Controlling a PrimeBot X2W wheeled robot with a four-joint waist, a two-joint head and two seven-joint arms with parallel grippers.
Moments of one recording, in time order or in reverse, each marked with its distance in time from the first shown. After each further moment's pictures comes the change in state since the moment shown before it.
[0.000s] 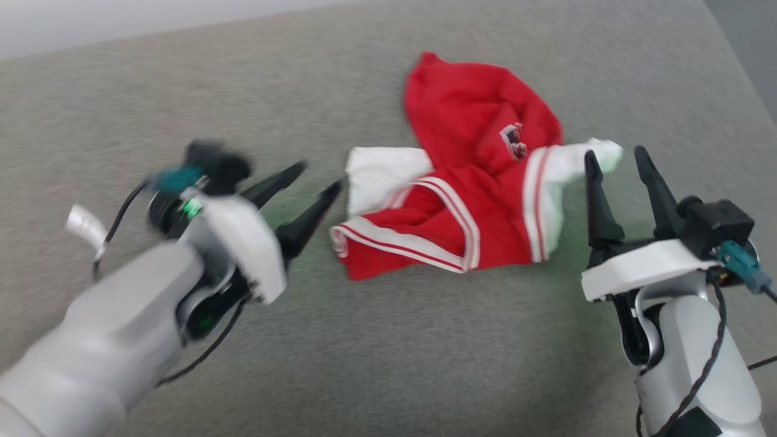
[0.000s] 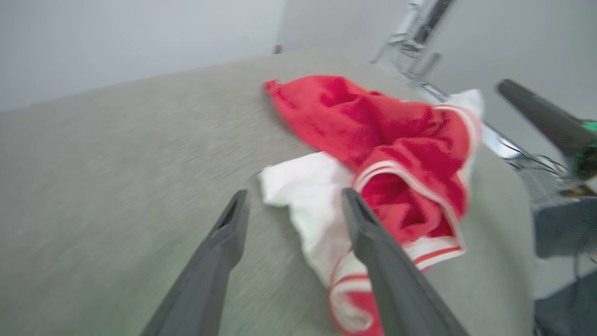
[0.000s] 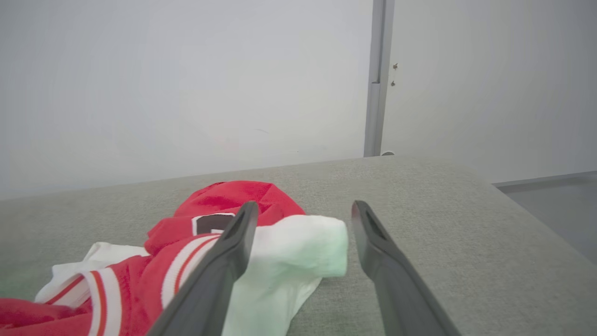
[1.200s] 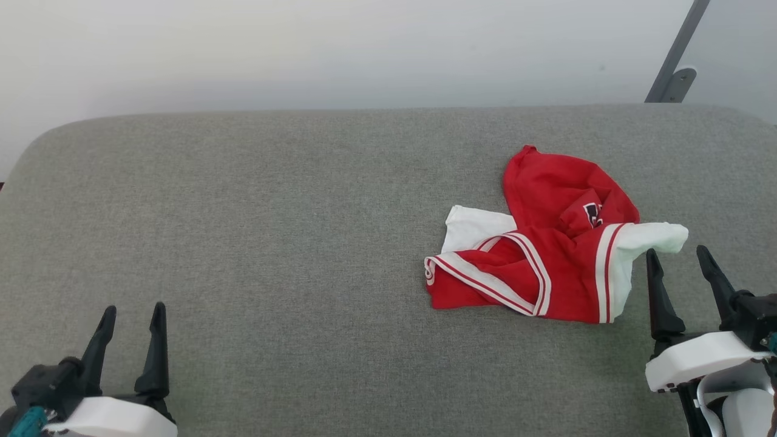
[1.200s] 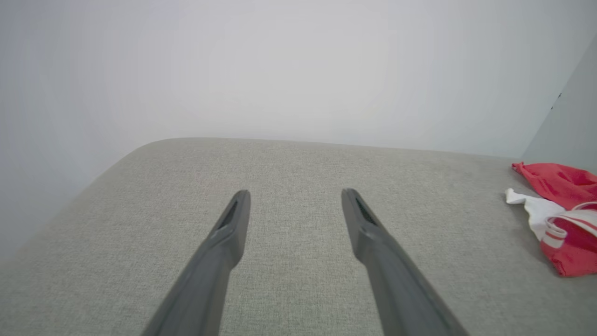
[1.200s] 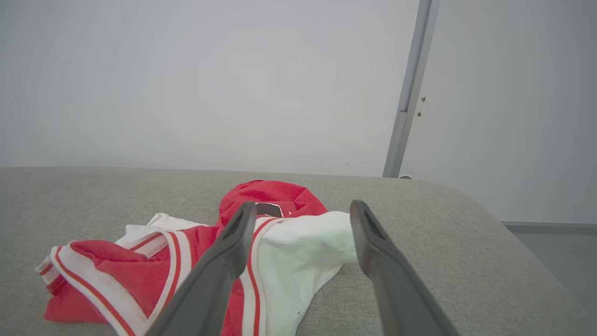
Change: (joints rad) left arm 0.959 -0.296 1.248 -0.228 0.816 0.009 -0.095; right arm 0.275 -0.121 -0.079 -0.082 -0.042 0.000 0.017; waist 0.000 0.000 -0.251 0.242
